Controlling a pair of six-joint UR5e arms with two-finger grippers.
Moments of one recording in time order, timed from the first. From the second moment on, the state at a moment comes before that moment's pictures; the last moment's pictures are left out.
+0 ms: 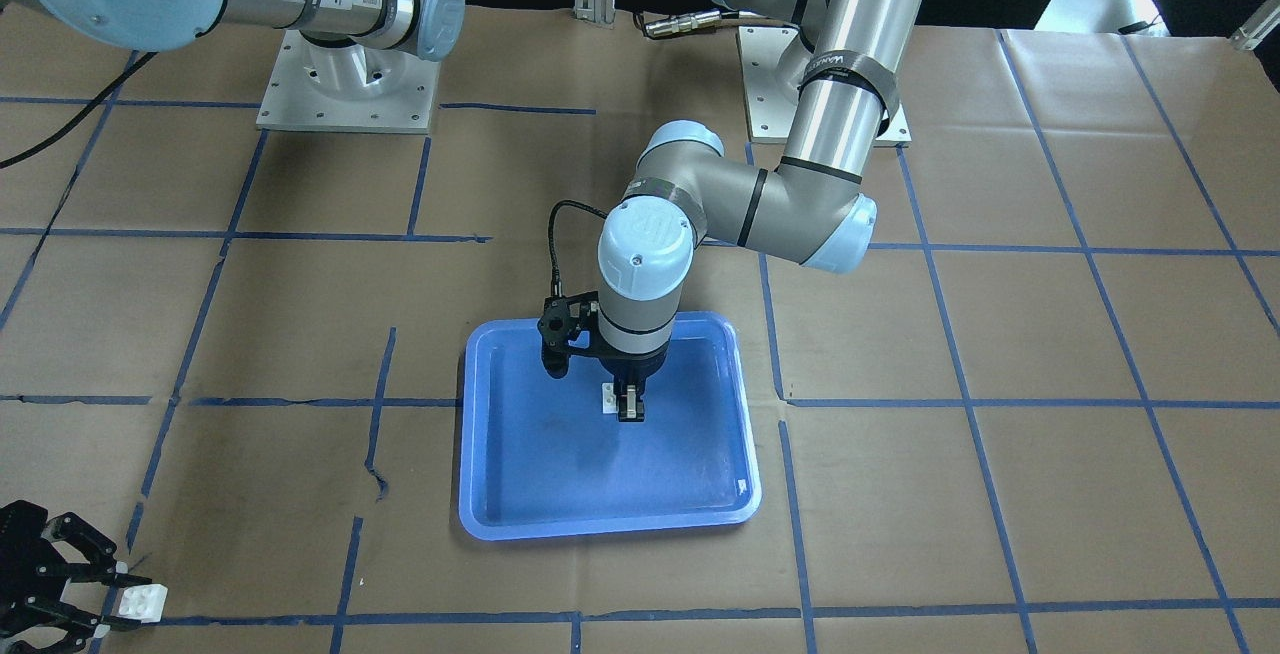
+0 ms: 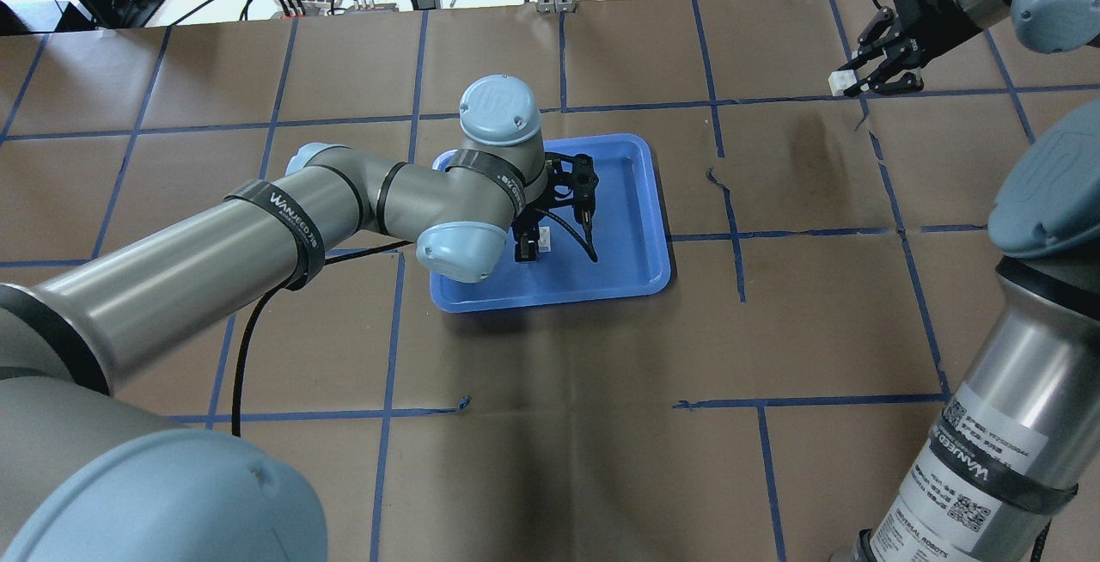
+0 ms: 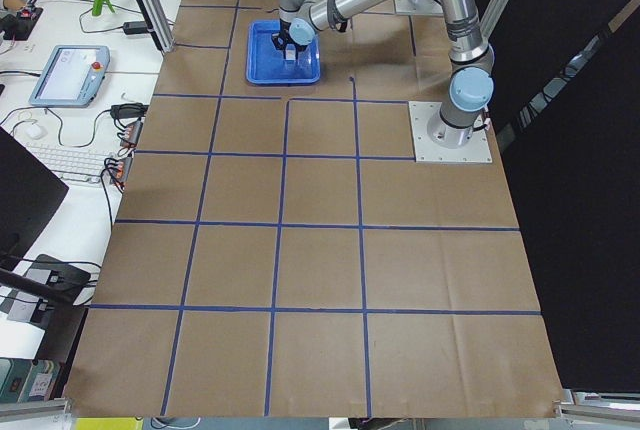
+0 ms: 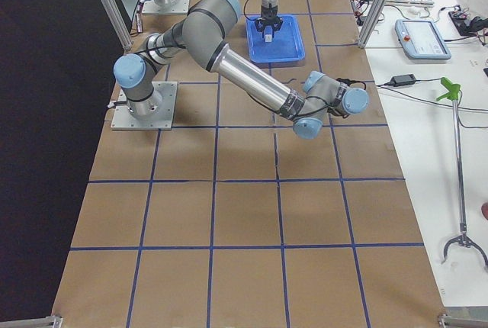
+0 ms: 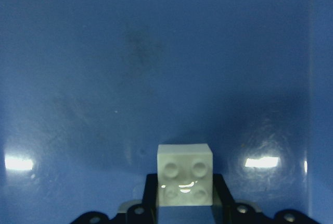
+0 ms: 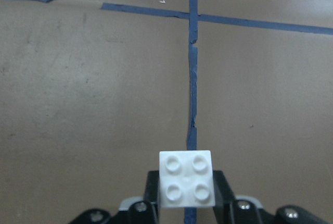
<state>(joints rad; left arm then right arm) -1.90 -2.10 -1.74 -0.83 1.57 1.24 1.14 -0.77 1.10 -1.71 -1.04 -2.15</state>
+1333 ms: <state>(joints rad) -1.79 -1.71 -1.53 -1.48 1.56 1.15 1.43 -1.02 1.38 -1.74 -0.94 -1.81</state>
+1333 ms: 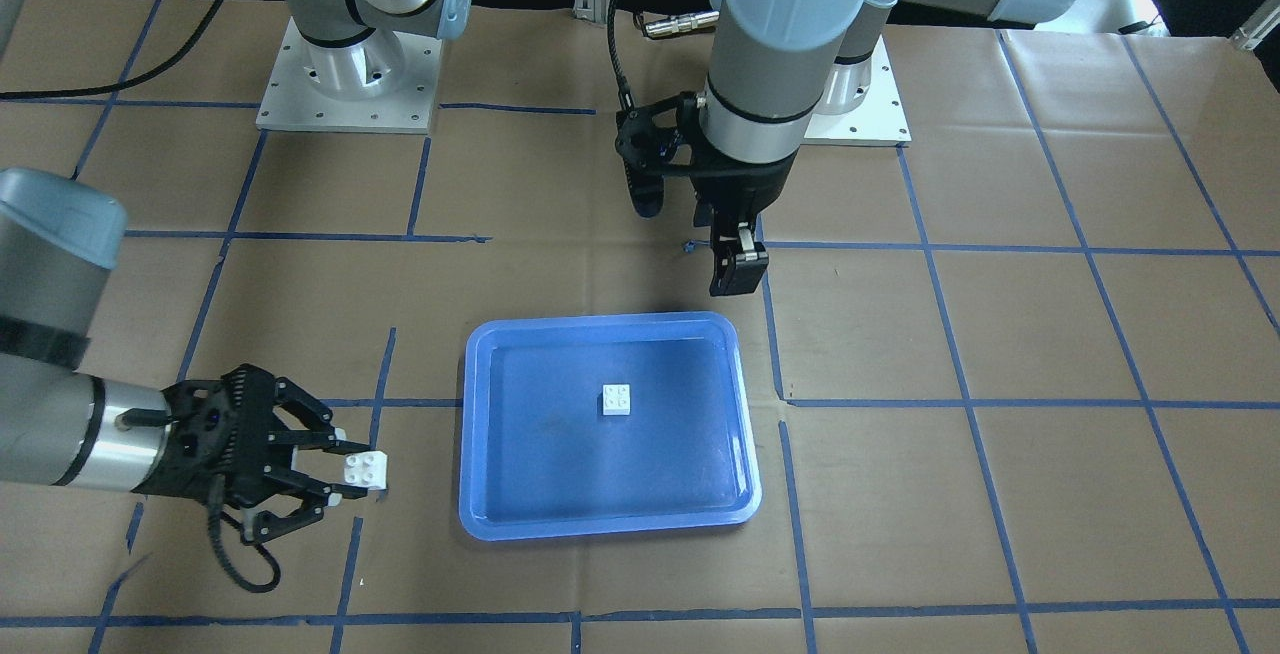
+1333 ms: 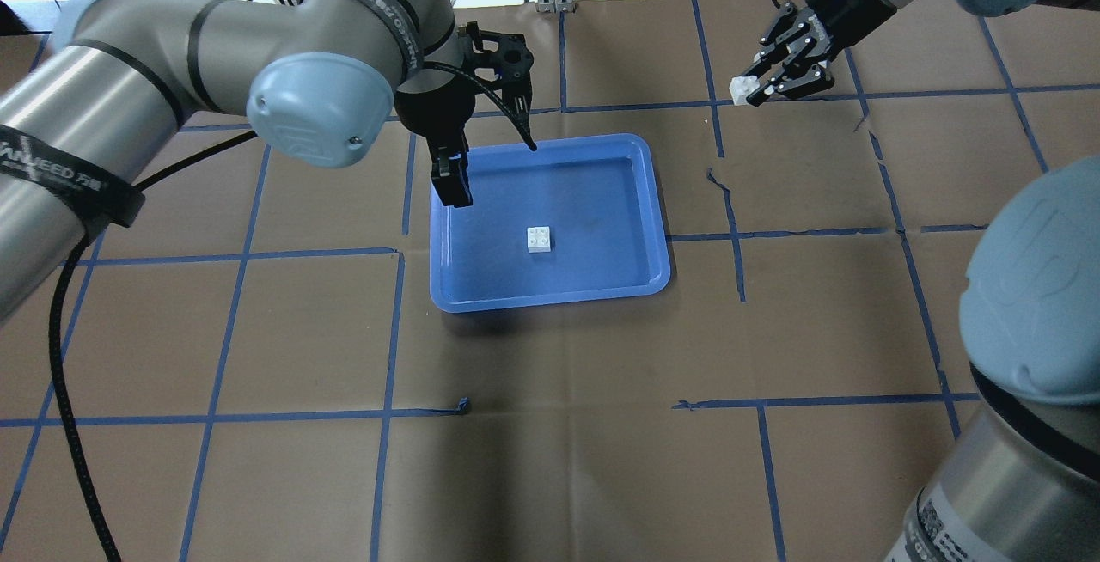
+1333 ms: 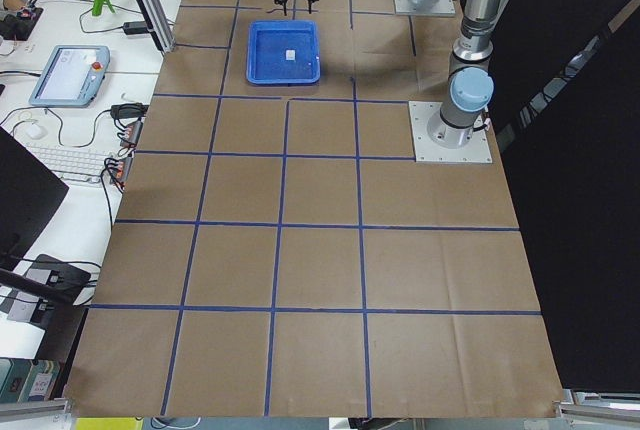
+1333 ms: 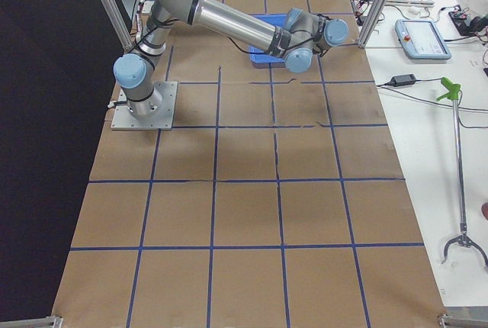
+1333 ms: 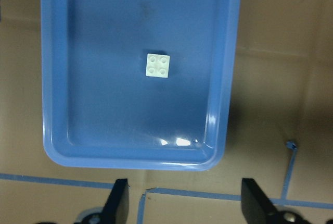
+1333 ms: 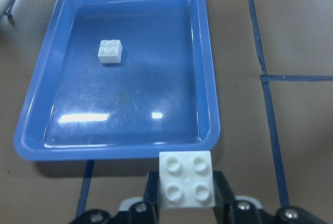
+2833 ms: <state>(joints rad) -1.71 -1.64 -1.55 -1.40 1.65 -0.16 1.67 -1.05 1.95 -2.70 -0.94 -1.32</state>
